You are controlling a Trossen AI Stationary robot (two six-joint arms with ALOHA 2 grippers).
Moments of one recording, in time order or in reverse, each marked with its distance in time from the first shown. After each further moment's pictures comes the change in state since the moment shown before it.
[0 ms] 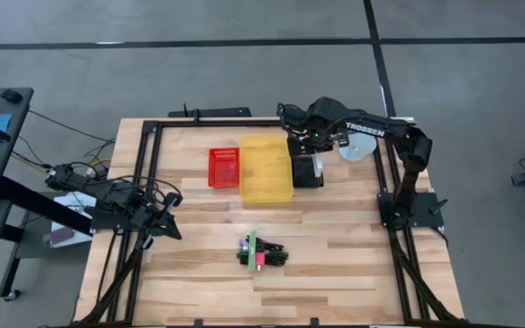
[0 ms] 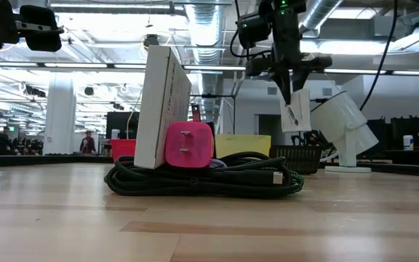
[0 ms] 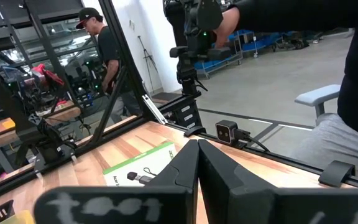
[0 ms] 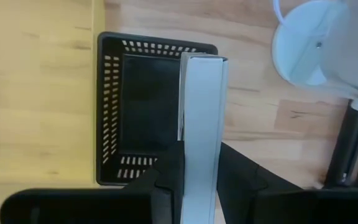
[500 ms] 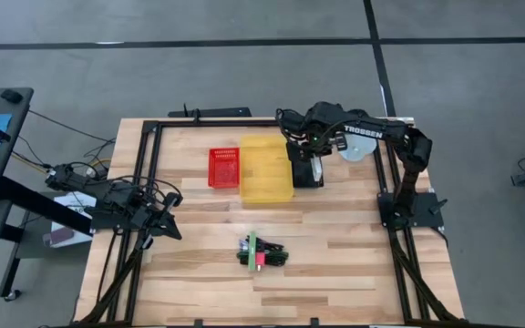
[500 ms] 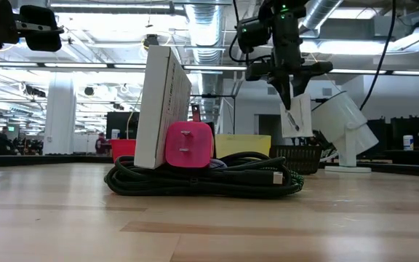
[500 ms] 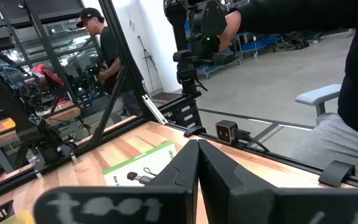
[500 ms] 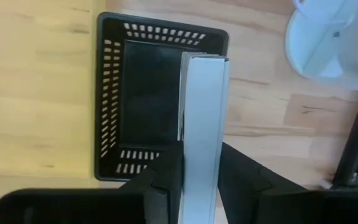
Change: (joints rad) left arm 0.000 0.000 0.000 0.000 0.000 0.000; right arm 0.010 0.000 -0.054 0.045 -0.029 -0.008
